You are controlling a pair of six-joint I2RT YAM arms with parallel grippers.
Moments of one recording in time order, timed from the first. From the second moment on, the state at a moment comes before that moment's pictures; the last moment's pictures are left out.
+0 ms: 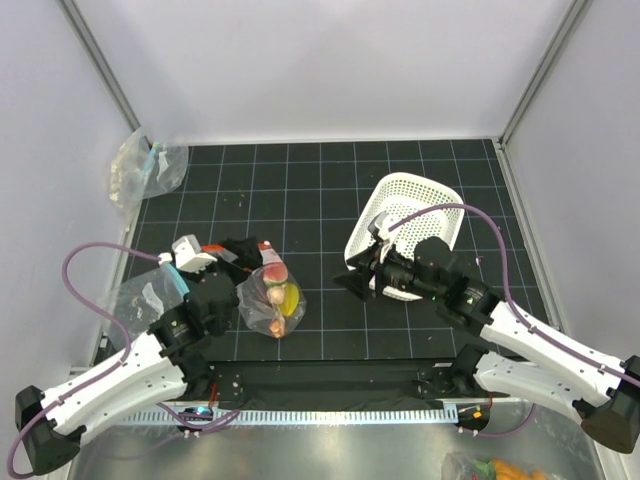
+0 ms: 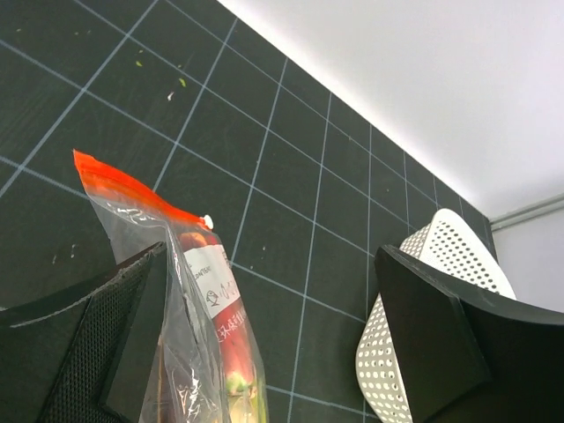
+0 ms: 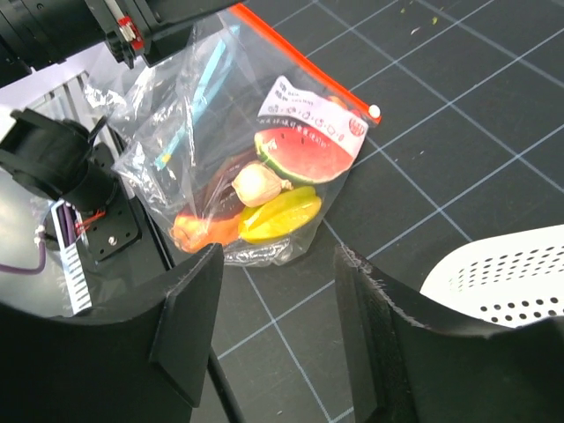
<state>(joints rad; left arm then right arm) -0.89 0.59 0.45 -0.08 -0.98 -0.86 0.85 0.85 0.70 -0.05 -0.22 0.19</state>
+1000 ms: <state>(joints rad) -0.89 0.66 0.50 -0.05 -0.85 -0.75 0.85 0.74 0.66 -0.02 0.32 0.34</state>
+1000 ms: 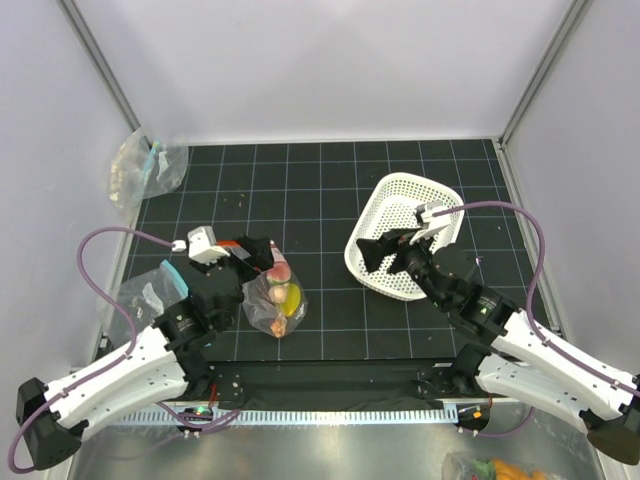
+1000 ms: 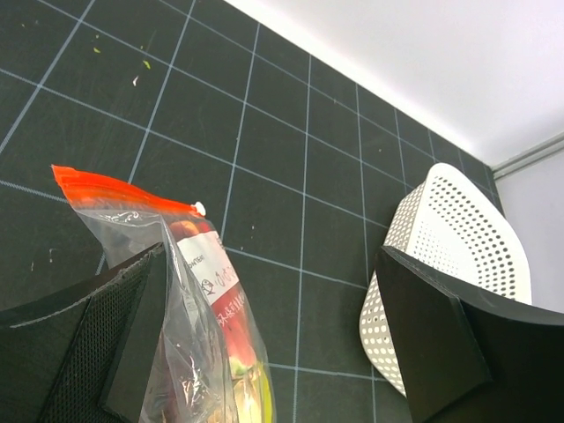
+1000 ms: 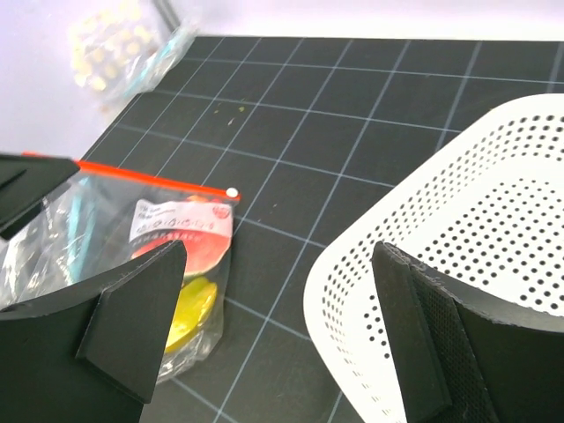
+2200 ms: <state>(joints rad) -1.02 0.63 0.56 0.06 -0.95 -0.48 0.85 0.65 0.62 -0.01 0.44 0.34</state>
